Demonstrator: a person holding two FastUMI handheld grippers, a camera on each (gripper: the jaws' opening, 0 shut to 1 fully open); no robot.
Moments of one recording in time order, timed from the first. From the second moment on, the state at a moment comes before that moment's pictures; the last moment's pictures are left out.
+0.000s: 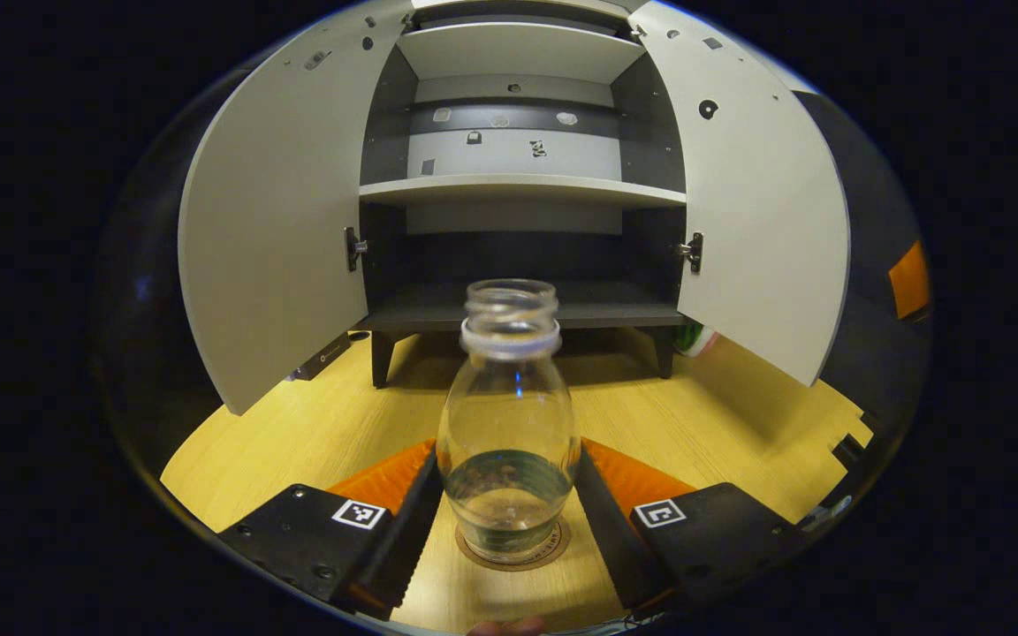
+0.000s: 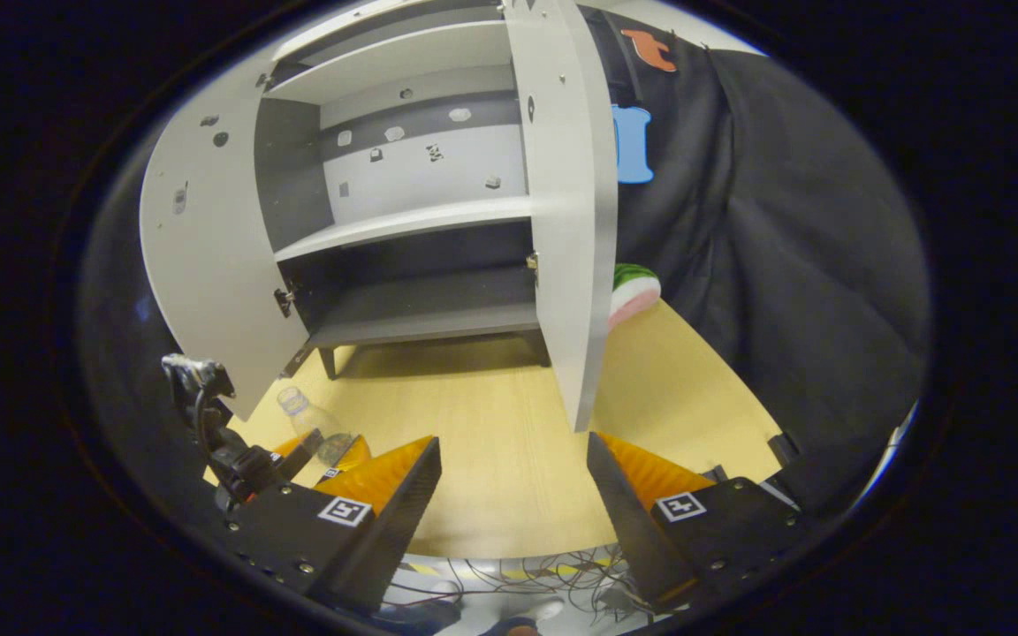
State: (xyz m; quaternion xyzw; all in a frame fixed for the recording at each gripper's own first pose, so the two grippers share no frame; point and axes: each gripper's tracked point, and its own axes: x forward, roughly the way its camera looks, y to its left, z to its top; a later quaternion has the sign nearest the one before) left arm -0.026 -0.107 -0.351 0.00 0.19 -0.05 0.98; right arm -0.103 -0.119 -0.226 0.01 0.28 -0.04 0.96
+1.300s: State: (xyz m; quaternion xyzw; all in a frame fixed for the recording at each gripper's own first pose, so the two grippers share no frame) left arm -0.022 -0.085 -0.122 0.00 0.05 -0.03 1.00; right arm -0.056 -0.201 -0.024 0.04 0.09 -0.04 0.99
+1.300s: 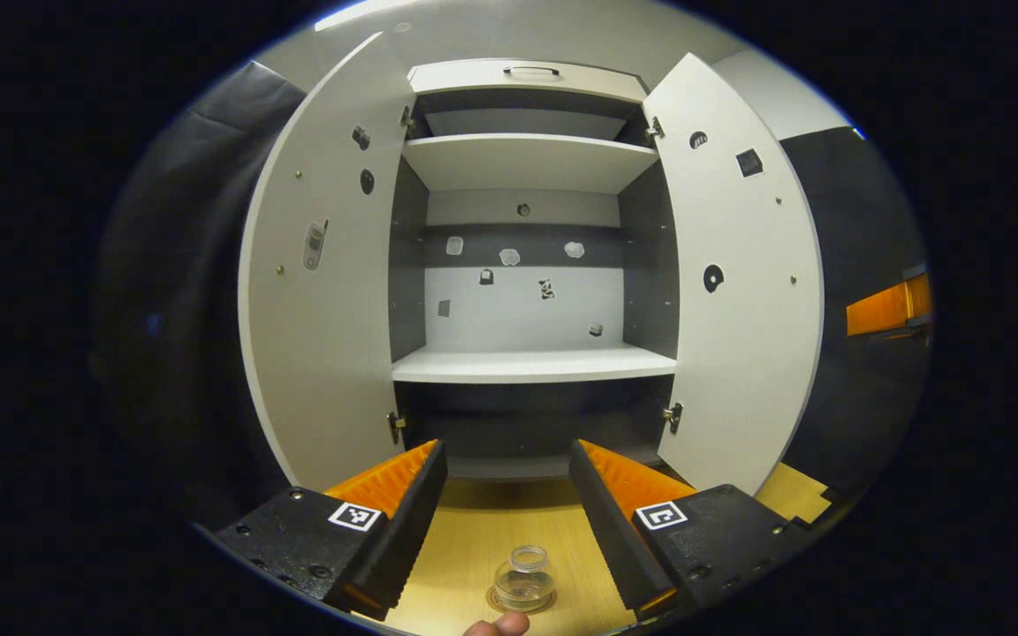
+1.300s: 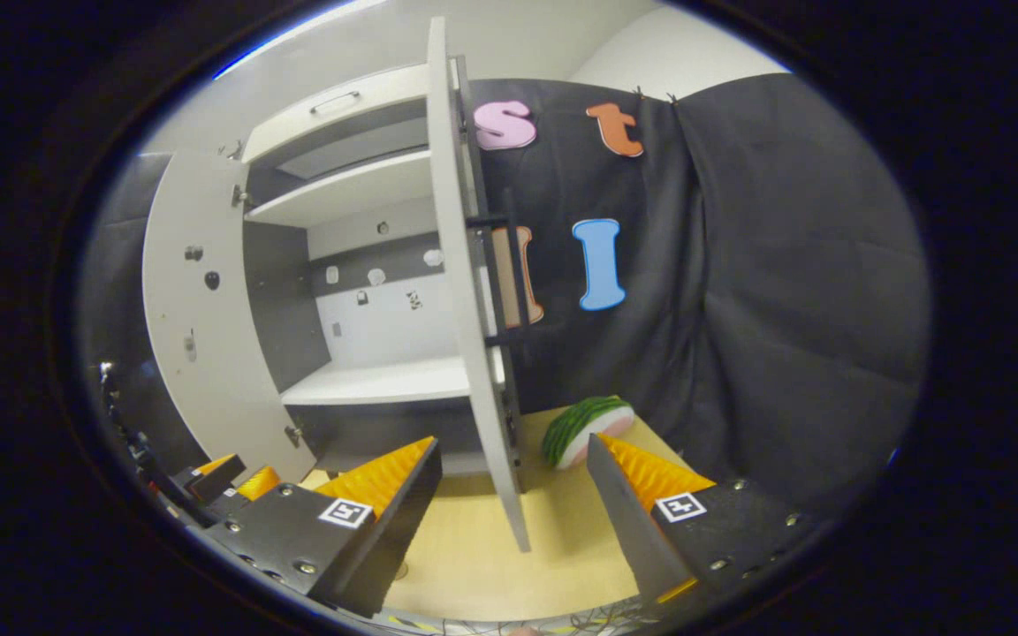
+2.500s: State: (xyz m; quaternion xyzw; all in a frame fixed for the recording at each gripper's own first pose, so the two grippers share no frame) left arm -0.026 -0.037 -0.120 0.01 0.08 0.04 1.00; right arm 0.012 -0.205 0.010 0.01 0.05 0.02 1.00
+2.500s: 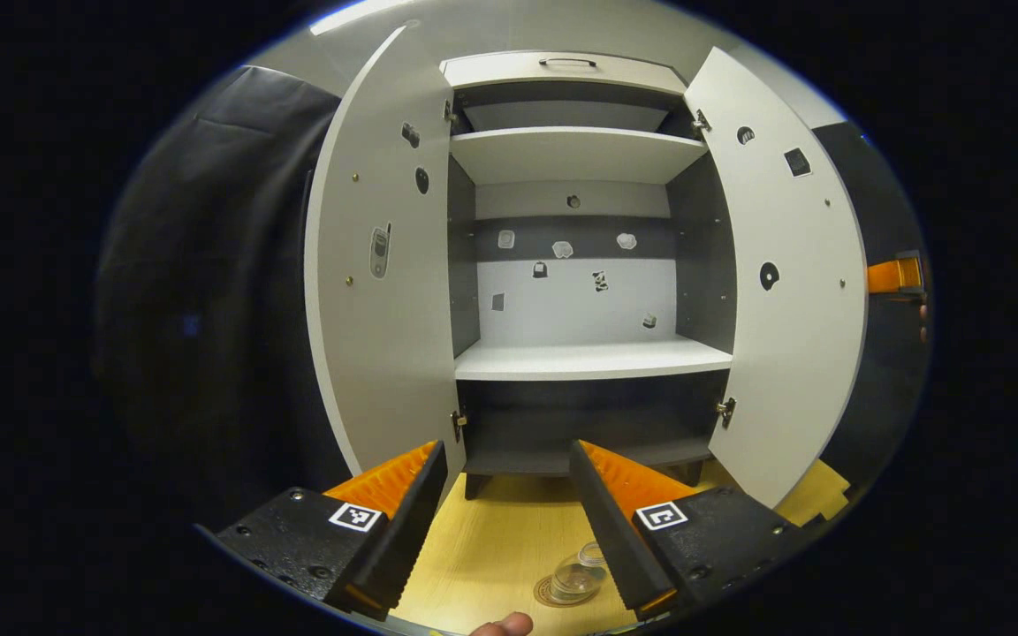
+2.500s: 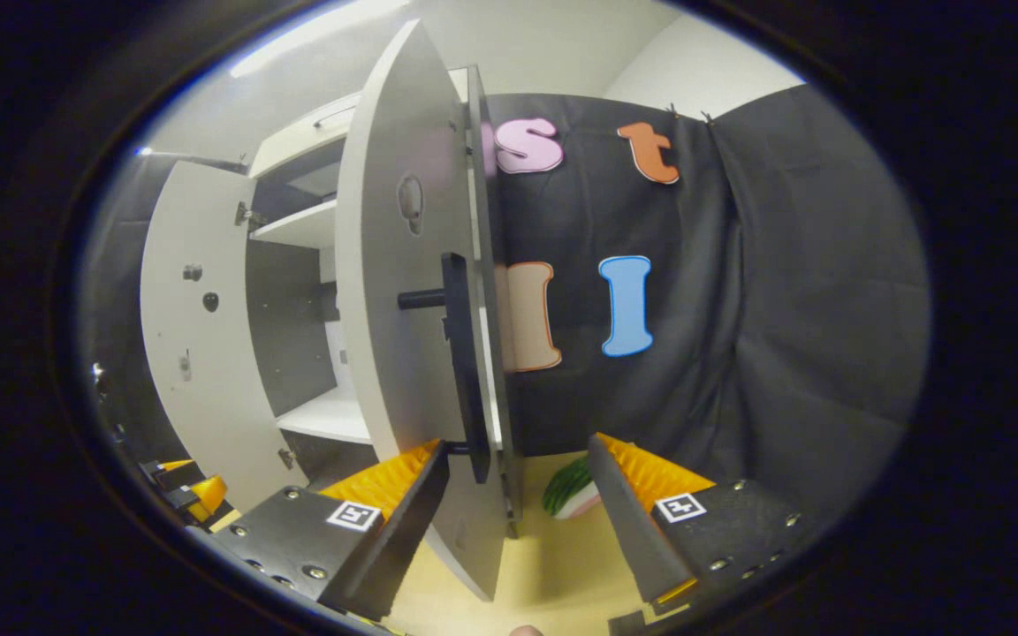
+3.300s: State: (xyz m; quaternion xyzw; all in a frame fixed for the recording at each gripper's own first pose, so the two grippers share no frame) left arm -0.030 0.008 -0.122 0.00 0.08 0.06 0.99; right arm 0.046 -0.097 -0.001 0.02 0.05 0.11 0.99
